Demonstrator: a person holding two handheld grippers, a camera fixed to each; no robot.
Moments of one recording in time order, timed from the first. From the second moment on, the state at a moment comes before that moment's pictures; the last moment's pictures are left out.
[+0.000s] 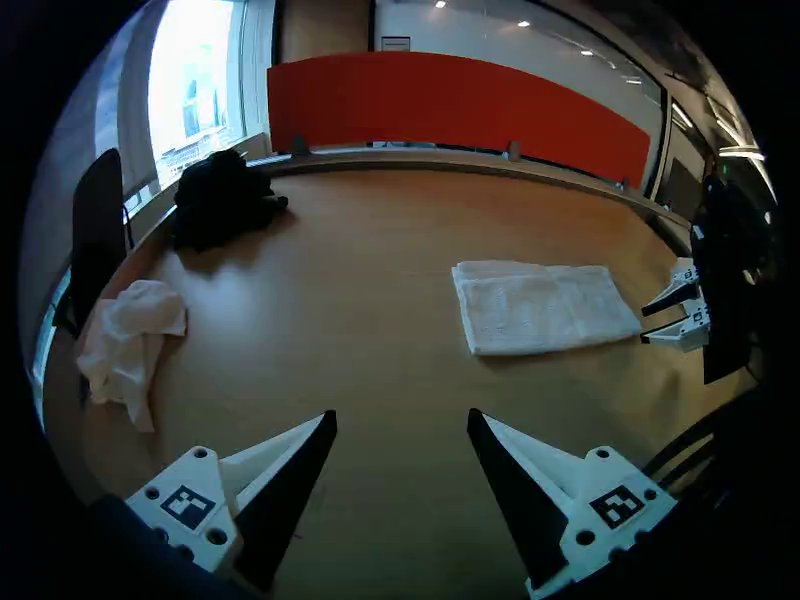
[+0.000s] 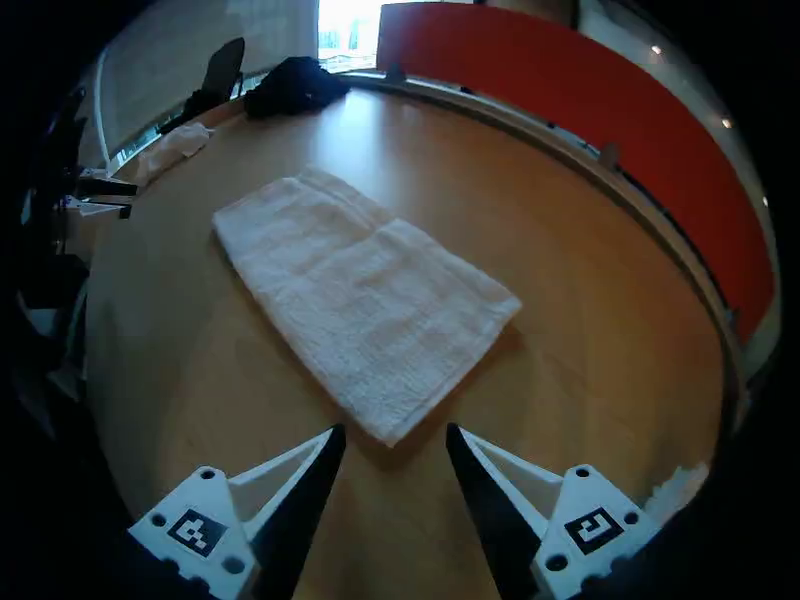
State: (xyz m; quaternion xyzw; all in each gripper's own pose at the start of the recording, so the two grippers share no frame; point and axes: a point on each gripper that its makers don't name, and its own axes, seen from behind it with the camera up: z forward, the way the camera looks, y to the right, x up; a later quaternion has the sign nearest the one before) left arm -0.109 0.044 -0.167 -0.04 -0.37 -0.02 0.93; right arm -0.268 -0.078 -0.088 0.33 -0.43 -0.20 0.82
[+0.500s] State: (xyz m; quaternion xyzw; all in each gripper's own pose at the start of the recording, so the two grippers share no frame) left arm -0.107 0.040 -0.185 -0.03 -0.37 -0.03 0.93; right arm -0.277 -0.081 -0.089 0.35 -0.44 -0.19 0.81
